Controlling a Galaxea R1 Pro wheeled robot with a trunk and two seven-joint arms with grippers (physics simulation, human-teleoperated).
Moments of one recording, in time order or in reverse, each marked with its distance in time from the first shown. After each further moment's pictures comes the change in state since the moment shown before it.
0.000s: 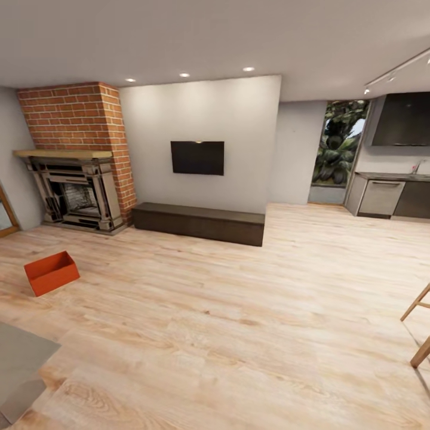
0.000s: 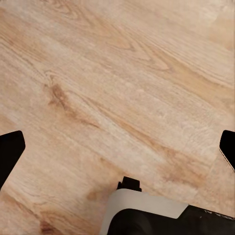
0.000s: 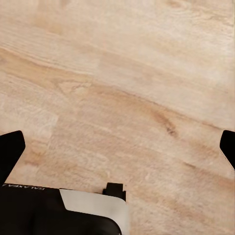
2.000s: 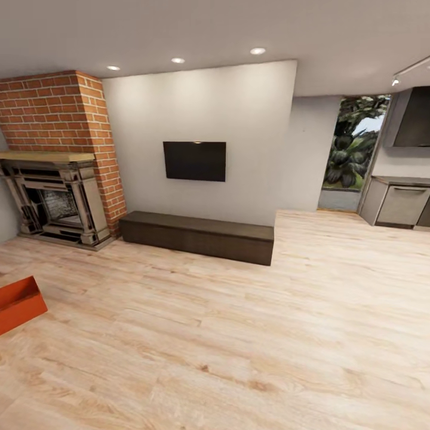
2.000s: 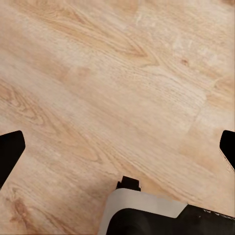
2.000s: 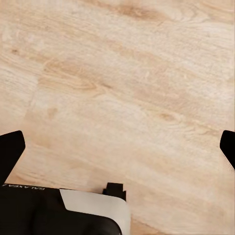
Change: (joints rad) left arm 0.000 -0.002 -0.001 0.000 0.000 0.000 0.000; right arm 0.000 0.000 0.000 0.000 -0.002 0.001 0.000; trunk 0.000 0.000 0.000
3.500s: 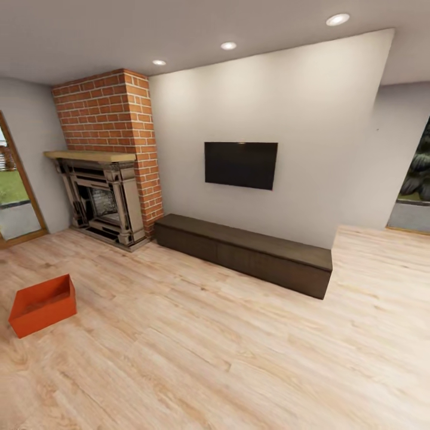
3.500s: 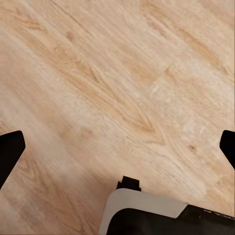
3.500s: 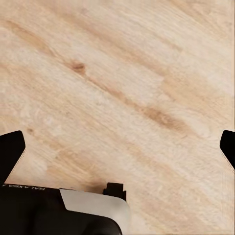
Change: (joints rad) left arm 0.000 0.000 0.000 0.000 -0.001 0.000 0.001; right arm 0.000 0.000 0.000 0.000 -0.001 0.000 0.000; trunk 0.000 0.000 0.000
